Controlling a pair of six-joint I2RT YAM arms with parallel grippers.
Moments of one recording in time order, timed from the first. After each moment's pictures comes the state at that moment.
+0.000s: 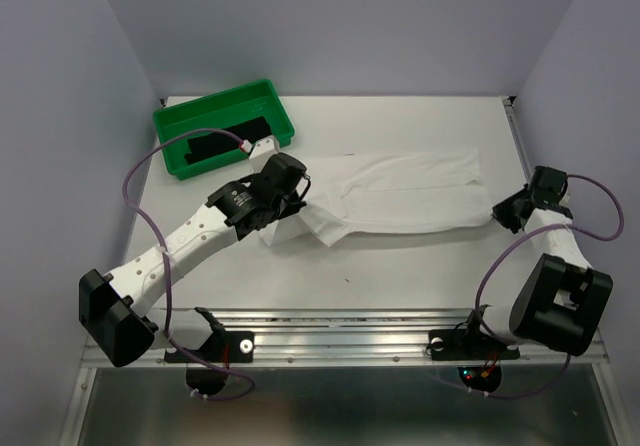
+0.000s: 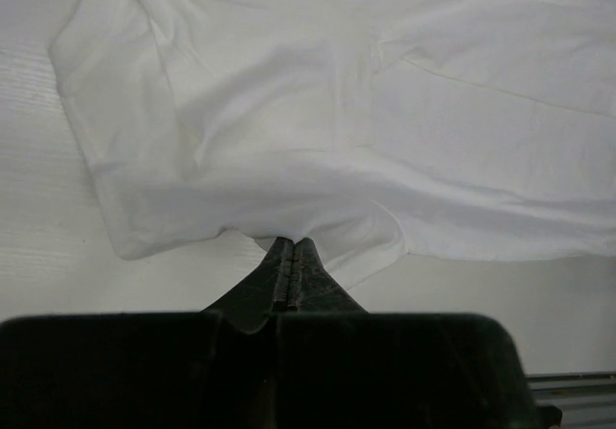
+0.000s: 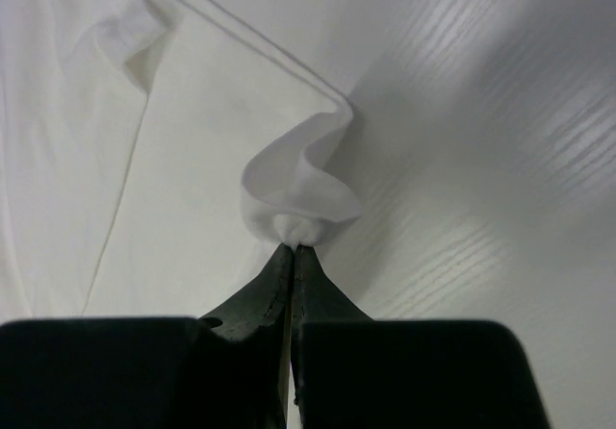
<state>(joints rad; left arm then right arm) -0.80 1.24 1.17 -0.77 -0.42 -0.97 -0.42 1.29 0.77 -0.38 -0.01 0.66</state>
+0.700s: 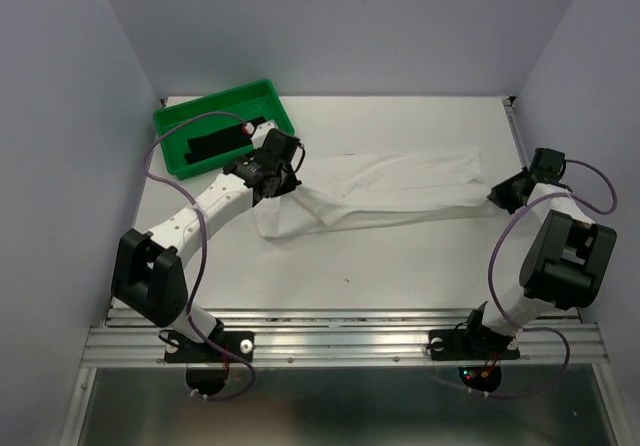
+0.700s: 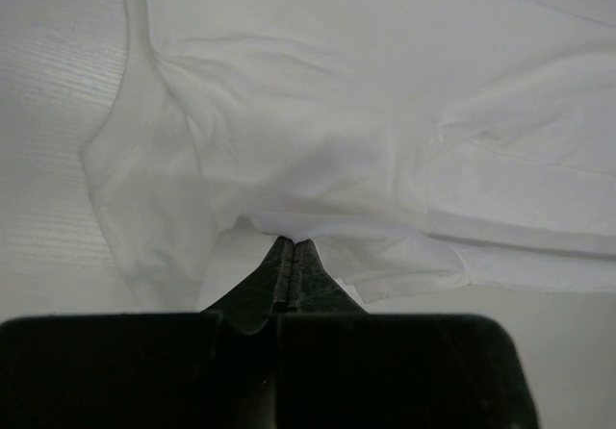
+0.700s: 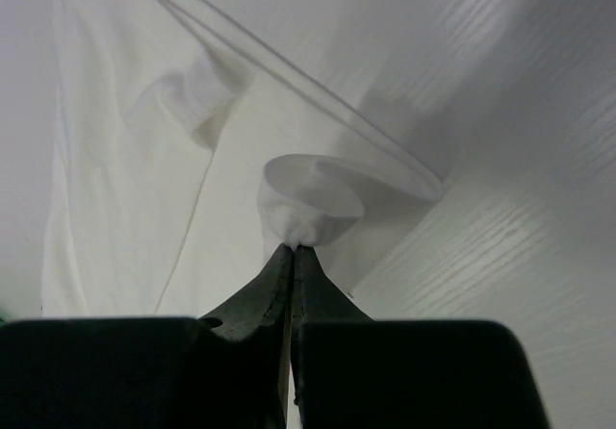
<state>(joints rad) -0.57 1.49 1.23 -0.61 -0.30 -0.79 -0.42 1.56 0.95 -0.32 -0.12 0.72</state>
